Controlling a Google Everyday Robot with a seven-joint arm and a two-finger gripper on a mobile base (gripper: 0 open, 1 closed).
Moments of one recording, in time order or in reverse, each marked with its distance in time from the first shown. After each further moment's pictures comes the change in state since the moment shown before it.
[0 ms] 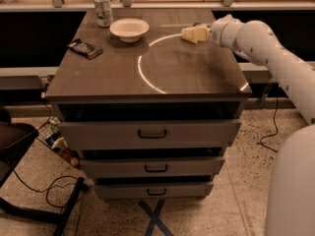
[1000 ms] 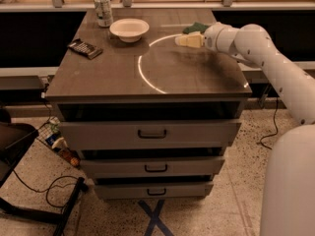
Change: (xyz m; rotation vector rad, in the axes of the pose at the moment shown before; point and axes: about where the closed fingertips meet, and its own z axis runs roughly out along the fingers) arm 0.023 0.031 0.015 -0.135 0.030 0.015
